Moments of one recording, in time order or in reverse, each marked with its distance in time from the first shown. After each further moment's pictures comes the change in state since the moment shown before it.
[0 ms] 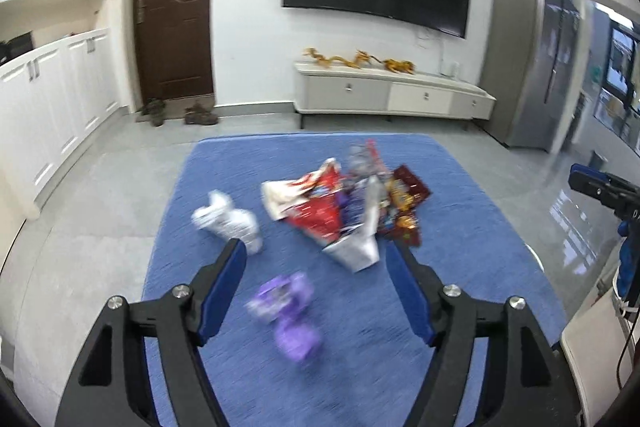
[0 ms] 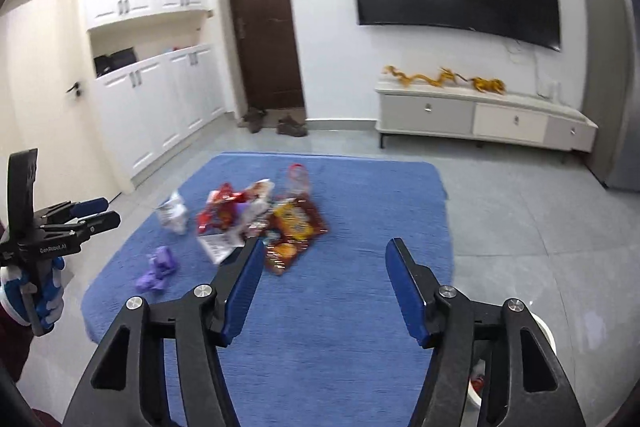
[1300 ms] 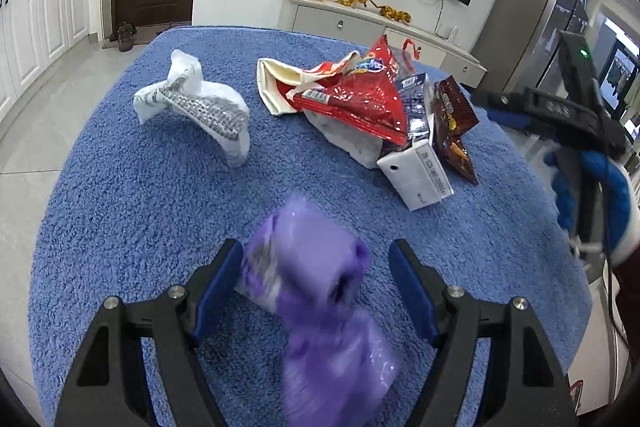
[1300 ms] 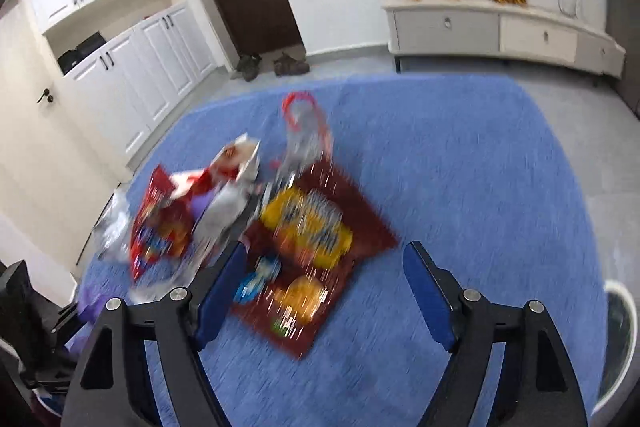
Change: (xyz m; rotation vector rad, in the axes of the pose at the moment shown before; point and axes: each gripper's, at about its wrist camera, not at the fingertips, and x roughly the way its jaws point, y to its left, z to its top) left arm 0.138 0.030 -0.064 -0.093 0.216 -0.159; right arm 0.227 0.006 0.002 0.148 0.230 0.057
